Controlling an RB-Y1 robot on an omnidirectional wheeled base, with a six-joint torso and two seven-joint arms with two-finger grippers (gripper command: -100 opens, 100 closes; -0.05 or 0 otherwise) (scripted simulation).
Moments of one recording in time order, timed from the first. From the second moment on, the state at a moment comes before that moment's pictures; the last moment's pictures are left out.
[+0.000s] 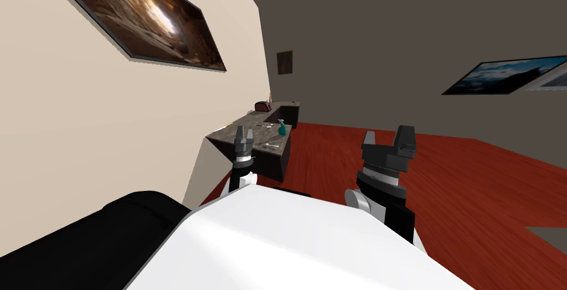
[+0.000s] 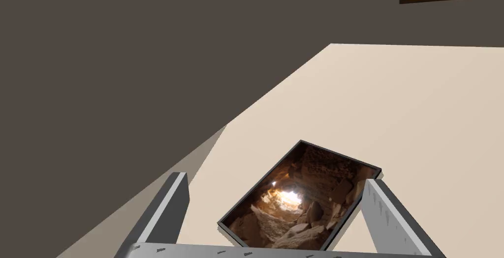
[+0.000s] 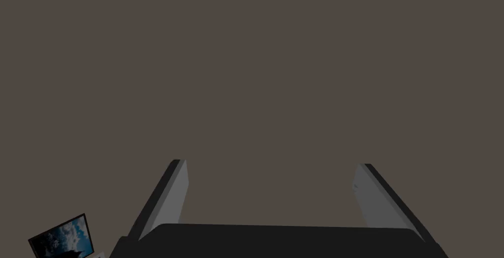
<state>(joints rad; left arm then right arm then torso) 0.53 -0.03 -0.01 -2.25 -0.04 -0.62 -0.05 0.50 0.01 -0.03 -2.35 -0.06 -0.52 0.12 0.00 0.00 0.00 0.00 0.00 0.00</state>
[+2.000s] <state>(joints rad) 0.19 0.24 0.20 -2.26 -0.07 -0.16 -0.15 0.50 0.01 -0.03 -2.35 -0.06 -0.52 0.12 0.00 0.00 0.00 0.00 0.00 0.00</state>
